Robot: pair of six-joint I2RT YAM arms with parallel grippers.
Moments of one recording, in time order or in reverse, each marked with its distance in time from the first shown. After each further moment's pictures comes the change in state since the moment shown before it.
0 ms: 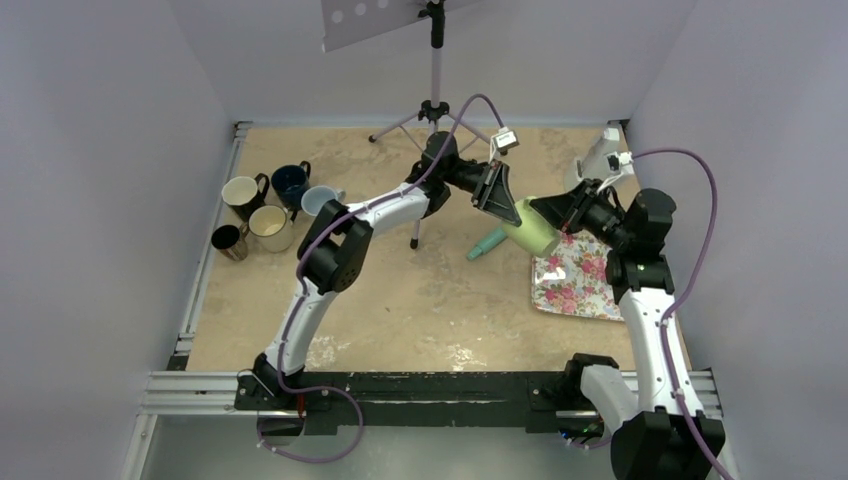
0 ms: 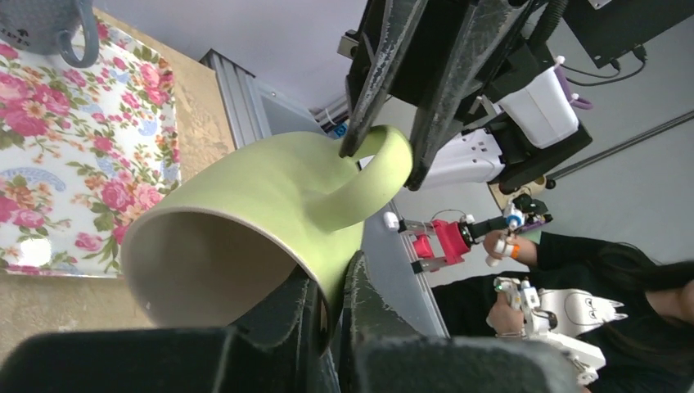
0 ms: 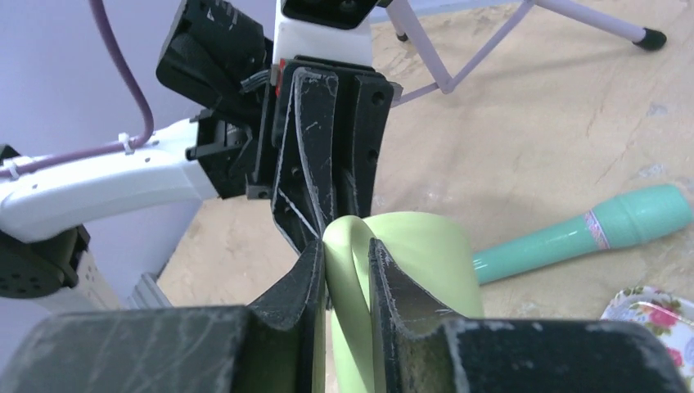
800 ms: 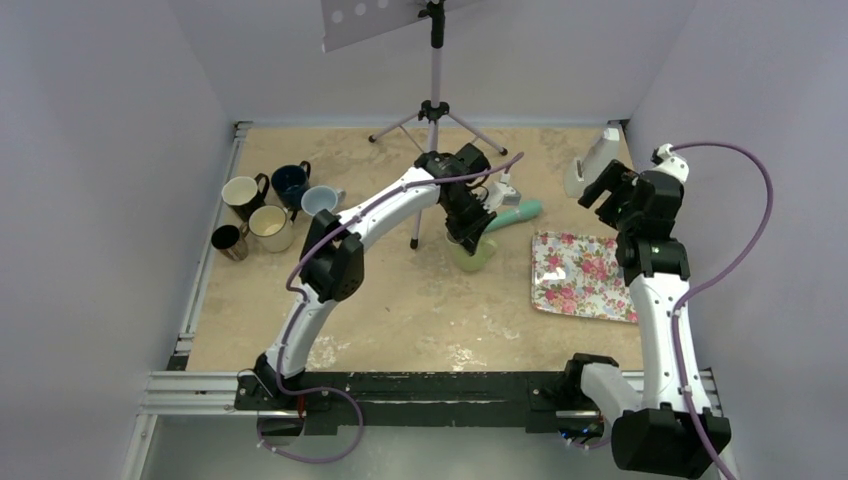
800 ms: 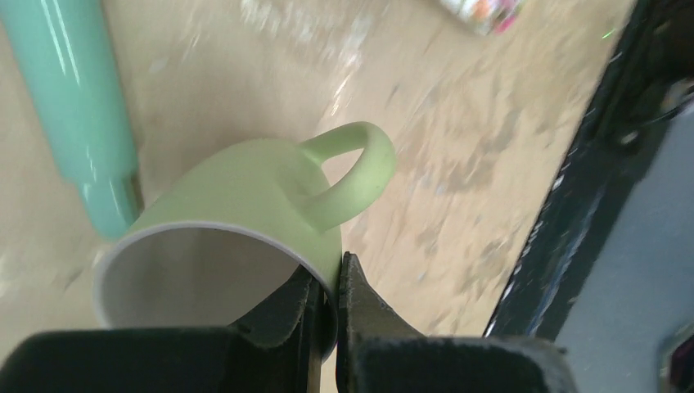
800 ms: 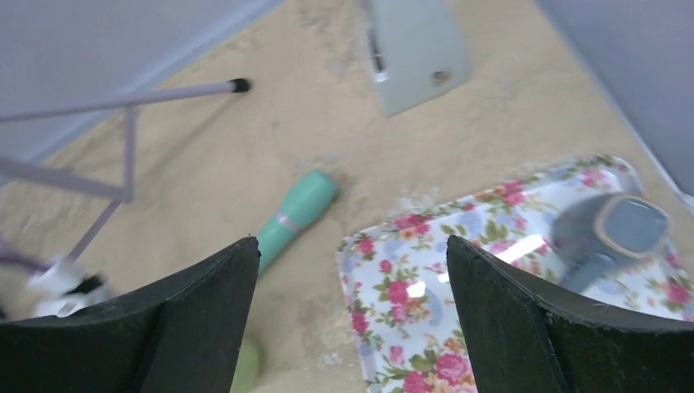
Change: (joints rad) left arm -0.066 -0.027 0.316 -1.750 -0.766 1.340; right arm -0.010 0.055 0.205 -0.401 0.793 -0.132
